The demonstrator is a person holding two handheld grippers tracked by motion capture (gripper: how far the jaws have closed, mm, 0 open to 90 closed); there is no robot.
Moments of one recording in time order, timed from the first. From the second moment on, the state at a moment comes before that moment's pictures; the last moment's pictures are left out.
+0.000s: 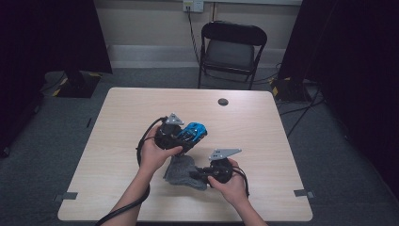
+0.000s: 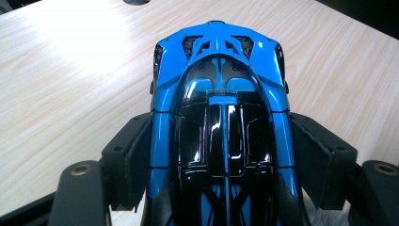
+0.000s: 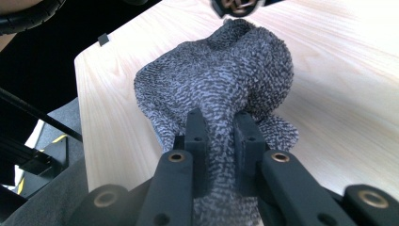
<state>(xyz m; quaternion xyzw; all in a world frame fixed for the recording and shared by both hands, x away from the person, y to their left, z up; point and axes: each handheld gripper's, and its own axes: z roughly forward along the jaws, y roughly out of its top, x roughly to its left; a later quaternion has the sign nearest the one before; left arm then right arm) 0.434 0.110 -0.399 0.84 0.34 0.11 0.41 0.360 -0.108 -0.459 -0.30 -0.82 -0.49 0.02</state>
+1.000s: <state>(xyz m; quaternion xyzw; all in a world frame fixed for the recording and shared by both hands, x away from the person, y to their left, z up) 0.406 0.128 -0.420 0.85 0.32 0.10 0.40 0.389 -0.182 -0.444 -0.38 -0.79 -0.48 -0.06</state>
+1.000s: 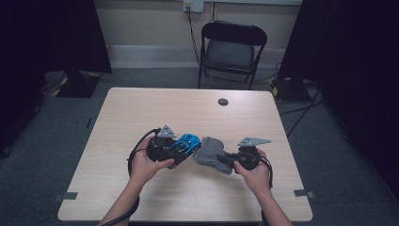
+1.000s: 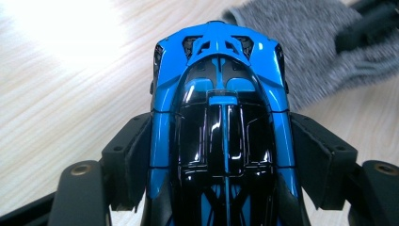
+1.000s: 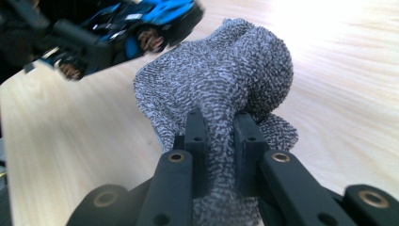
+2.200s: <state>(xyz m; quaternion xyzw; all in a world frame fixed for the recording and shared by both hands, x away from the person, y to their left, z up) 0.393 0.111 -0.419 0.87 0.29 0.08 0.40 0.403 -0.166 -0.442 -0.41 -0.77 -0.49 -0.07</state>
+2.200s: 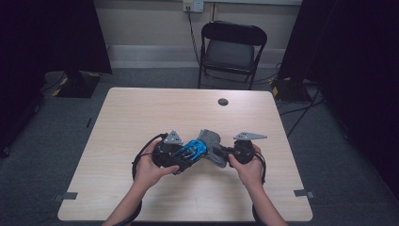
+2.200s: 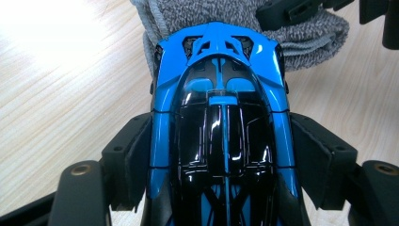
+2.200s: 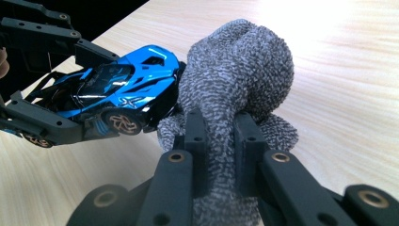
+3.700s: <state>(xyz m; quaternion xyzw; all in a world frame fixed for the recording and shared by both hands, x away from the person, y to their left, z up) 0.404 0.103 -0.406 0.86 0.30 0.10 0.40 0.392 -0.145 -0.448 -0.37 -0.79 -0.48 -0.04</state>
